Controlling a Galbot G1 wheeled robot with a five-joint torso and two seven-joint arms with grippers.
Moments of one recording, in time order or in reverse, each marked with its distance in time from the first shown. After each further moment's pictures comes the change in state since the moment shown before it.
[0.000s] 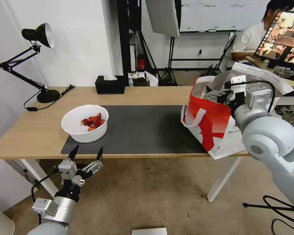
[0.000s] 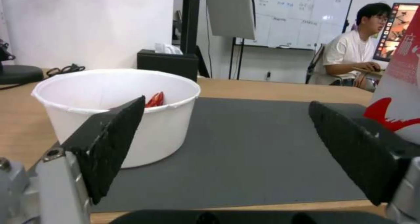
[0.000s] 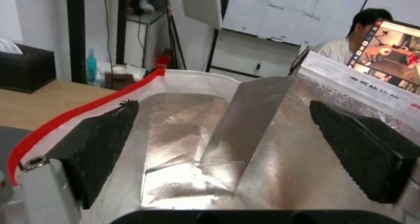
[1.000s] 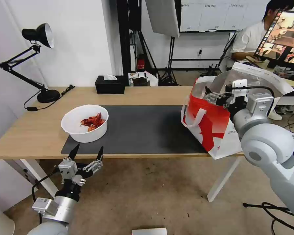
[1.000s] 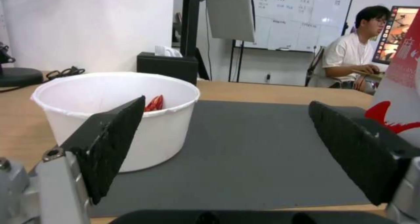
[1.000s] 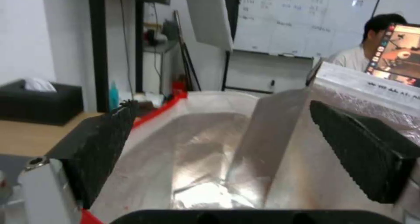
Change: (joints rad) left arm -0.007 -0.002 0.001 -0.002 0.000 -0.001 0.000; right arm -0.099 0.039 0.048 0.025 -0.043 0.180 -0.056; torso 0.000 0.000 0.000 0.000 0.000
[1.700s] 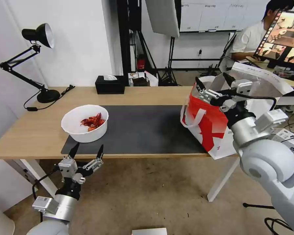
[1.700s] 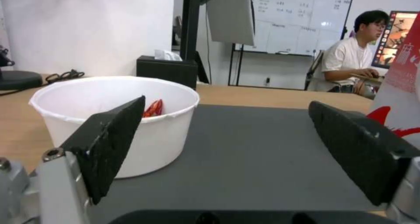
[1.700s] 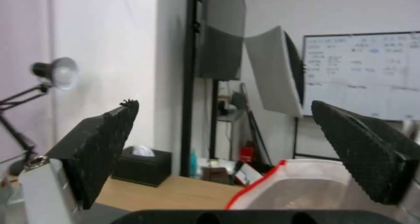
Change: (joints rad) left arm -0.015 -0.003 0.003 0.006 -0.003 -0.005 0.000; right arm -0.204 0.025 0.065 0.081 -0.126 0.371 -0.288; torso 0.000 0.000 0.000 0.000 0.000
